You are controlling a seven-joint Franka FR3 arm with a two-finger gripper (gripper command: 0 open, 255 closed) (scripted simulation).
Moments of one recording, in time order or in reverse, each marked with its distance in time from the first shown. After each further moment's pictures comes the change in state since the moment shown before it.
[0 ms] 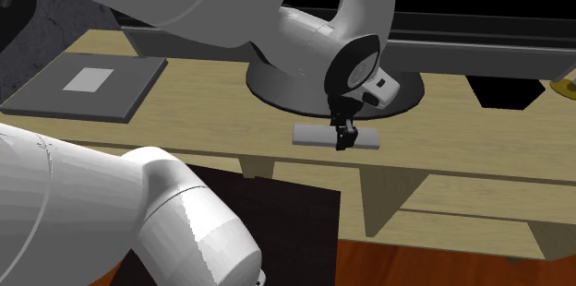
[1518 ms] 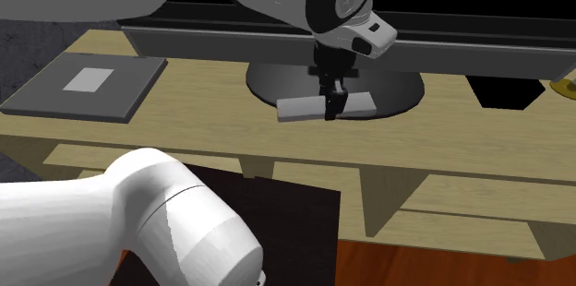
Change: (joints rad) arm 0.035 -0.230 0.058 0.104 0.038 -0.336 0.054
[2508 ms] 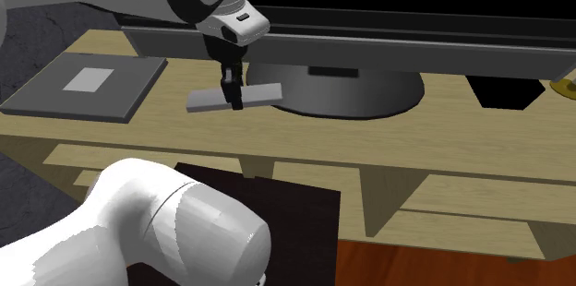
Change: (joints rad) arm 0.246 -0.239 0.311 -0.110 0.253 -0.121 0.365
